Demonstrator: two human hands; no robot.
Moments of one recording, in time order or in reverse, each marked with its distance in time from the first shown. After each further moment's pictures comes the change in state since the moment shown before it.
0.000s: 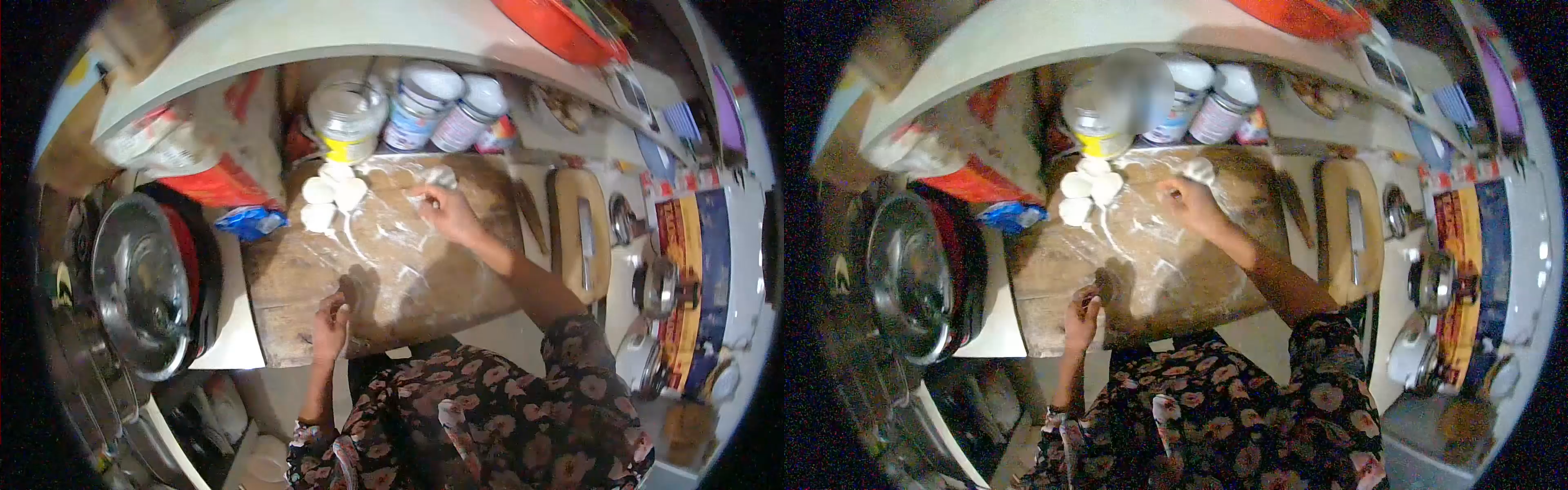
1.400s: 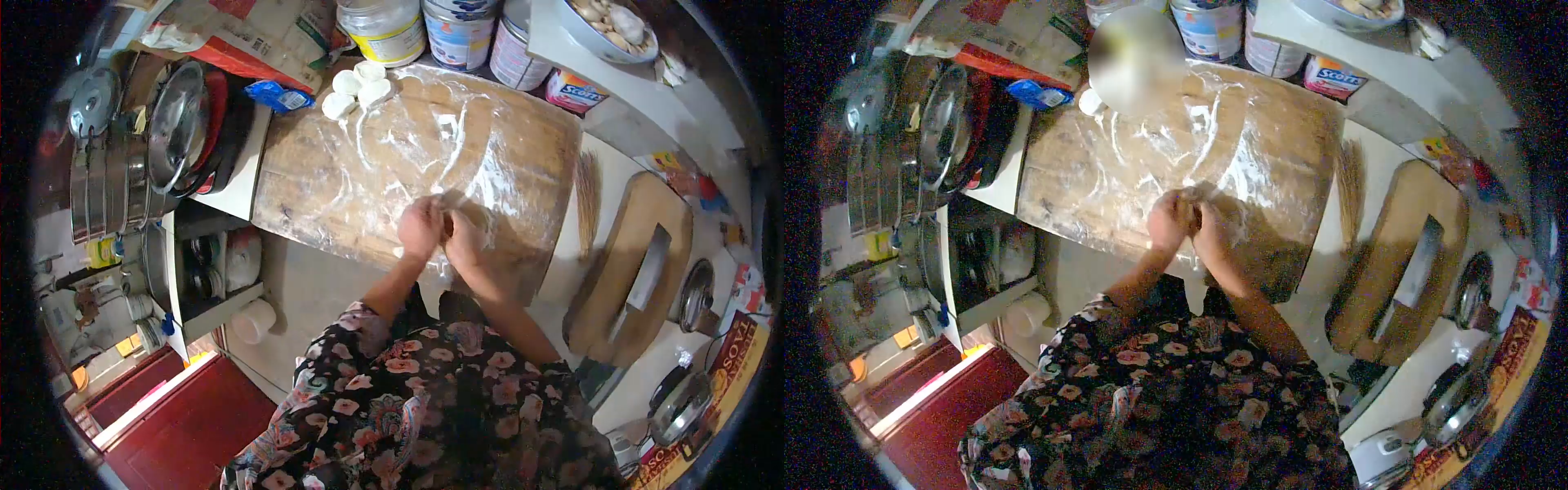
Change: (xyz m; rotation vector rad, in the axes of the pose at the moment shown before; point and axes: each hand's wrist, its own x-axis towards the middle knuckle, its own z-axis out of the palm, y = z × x) left_hand 0.020 0.035 0.272 0.505 0.507 -0.081; right_hand -0.166 0.129 0.029 0.247 -0.081 0.162
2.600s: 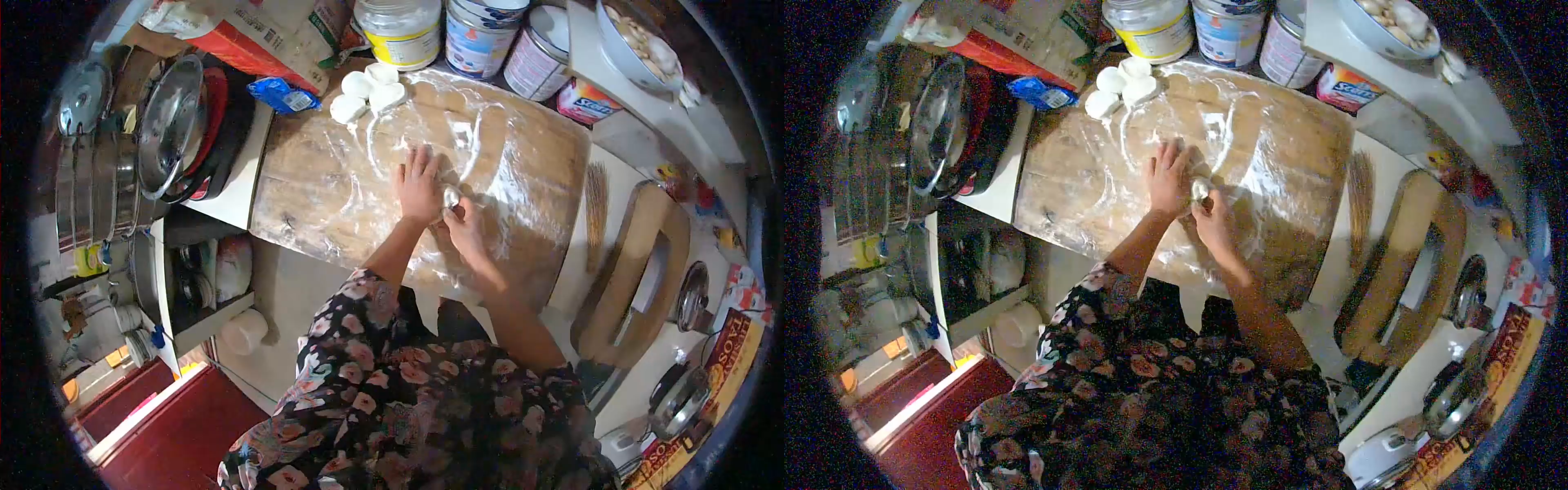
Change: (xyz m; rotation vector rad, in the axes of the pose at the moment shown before) left_hand 0.082 -0.030 0.000 0.401 0.065 0.454; right_hand 0.033 0.032 0.044 0.177 0.054 0.250
